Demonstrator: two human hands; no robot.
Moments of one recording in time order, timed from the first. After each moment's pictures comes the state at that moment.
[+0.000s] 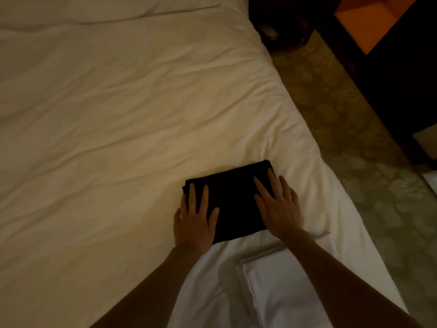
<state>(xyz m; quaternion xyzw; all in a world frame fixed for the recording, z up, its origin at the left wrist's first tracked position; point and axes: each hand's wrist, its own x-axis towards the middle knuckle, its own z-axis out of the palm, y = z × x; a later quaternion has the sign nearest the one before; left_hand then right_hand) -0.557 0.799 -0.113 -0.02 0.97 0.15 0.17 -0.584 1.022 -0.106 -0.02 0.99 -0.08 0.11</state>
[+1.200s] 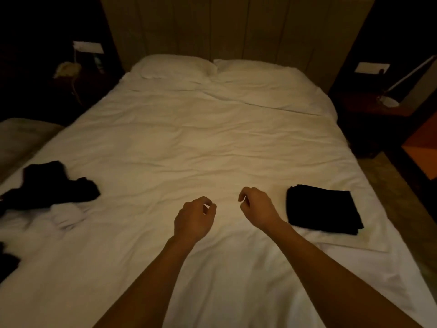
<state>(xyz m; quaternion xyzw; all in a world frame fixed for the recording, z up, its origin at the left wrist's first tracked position) -0.248 0.540 0.112 -0.26 0.90 0.35 -0.03 -0.346 0.697 0.121 -0.24 0.93 -0.24 0.11</state>
